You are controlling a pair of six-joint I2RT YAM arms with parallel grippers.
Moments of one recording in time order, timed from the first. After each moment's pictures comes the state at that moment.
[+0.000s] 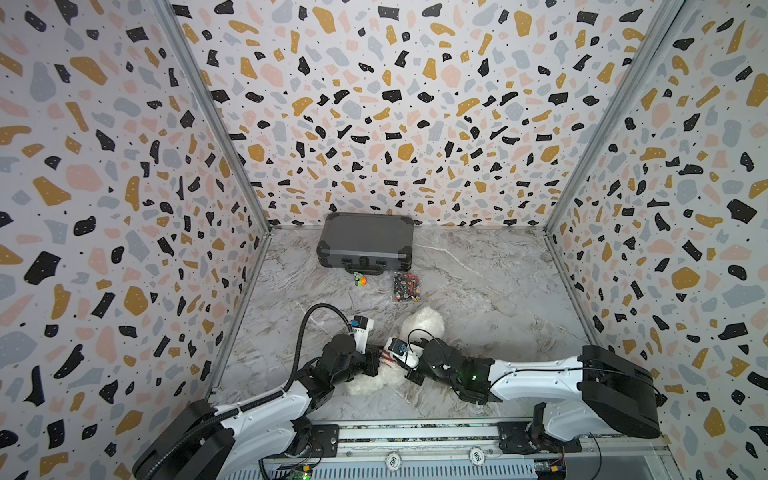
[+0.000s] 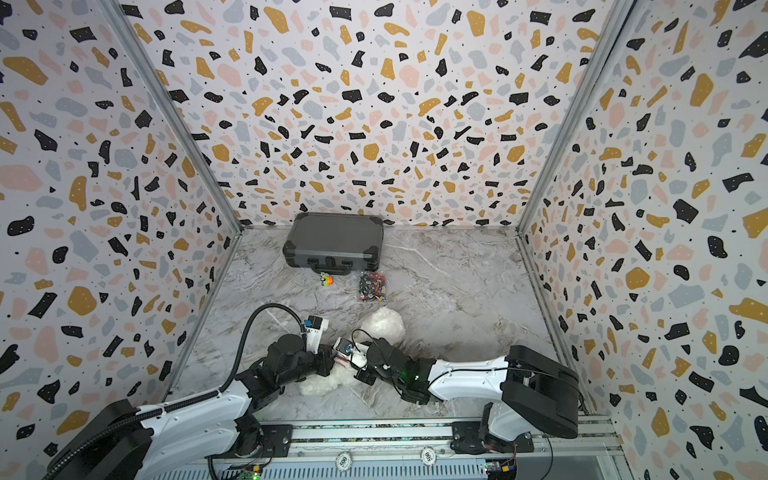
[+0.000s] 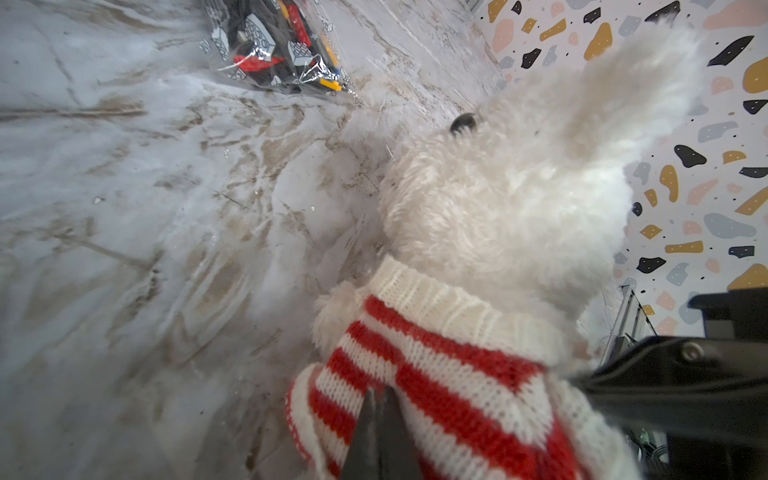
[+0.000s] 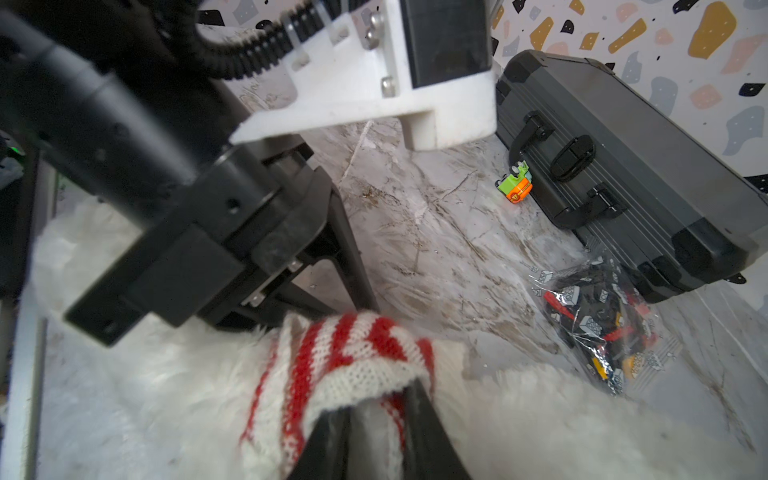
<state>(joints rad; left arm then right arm) -0.70 1.03 0.17 0.35 0.22 -0.61 1.19 1.45 0.60 0.37 0.18 -0.17</state>
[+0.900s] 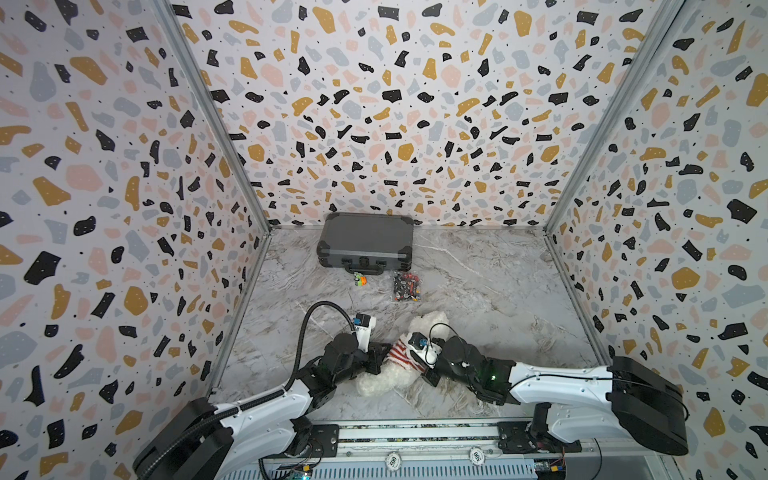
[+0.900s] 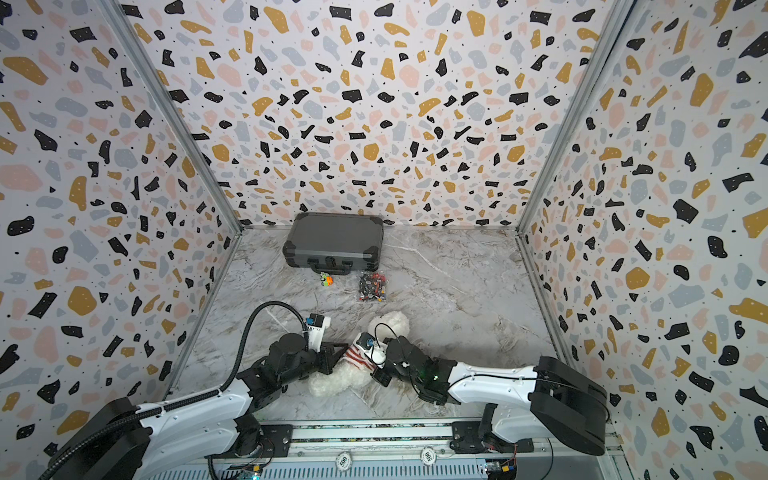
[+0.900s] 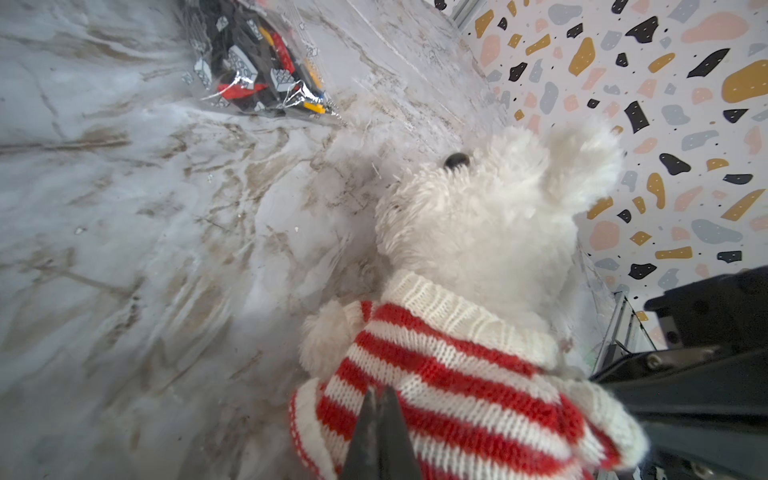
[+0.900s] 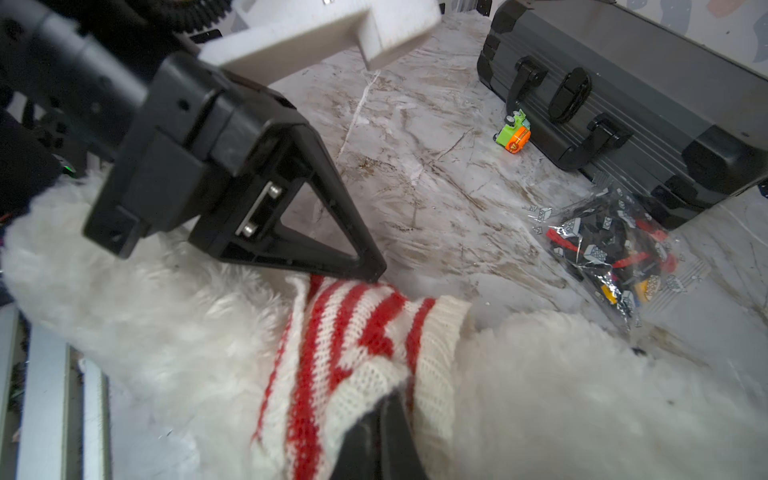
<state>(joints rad) -0.72 1.01 0.20 0.35 0.16 -0.61 1.13 1.23 0.45 0.31 0.08 -0.05</state>
